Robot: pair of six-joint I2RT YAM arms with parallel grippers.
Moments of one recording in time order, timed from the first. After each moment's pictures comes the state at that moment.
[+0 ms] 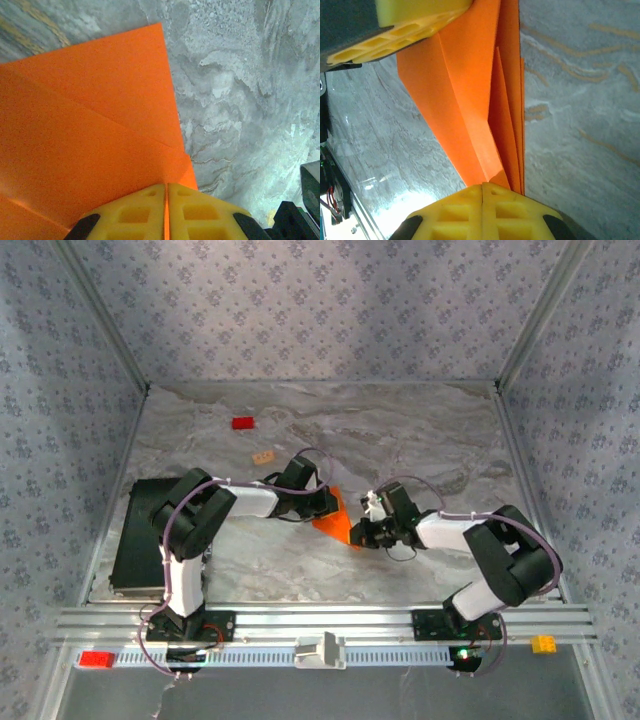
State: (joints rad) left arm -0.71 1.92 0.96 0.11 0.46 -0.94; right arm 0.56 1.50 0.48 0.05 -0.55 0.59
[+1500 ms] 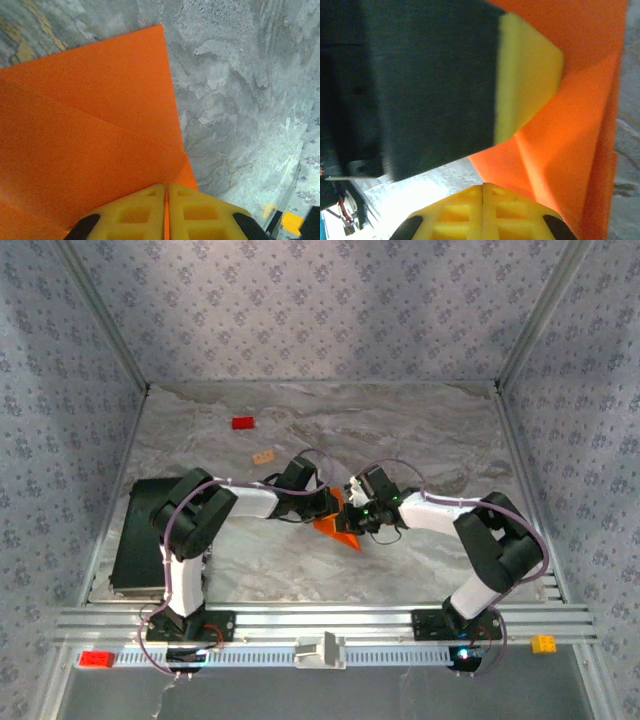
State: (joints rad) left arm -0.71 1.93 0.95 0.13 0.48 -0.94; right arm 0.62 1.62 0.75 -0.16 -0.51 0.61
